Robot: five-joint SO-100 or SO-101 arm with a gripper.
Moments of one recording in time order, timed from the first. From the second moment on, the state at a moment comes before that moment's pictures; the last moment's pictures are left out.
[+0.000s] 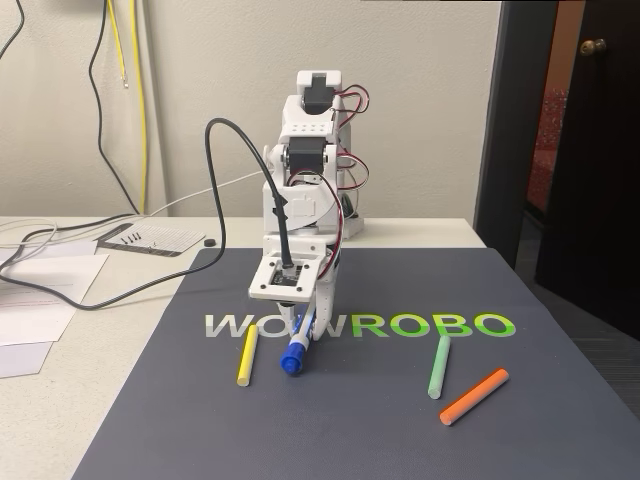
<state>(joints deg) -6.9 54.1 64.0 67.2 -81.4</state>
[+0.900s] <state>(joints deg) -17.4 91.2 64.2 84.7 -13.0</state>
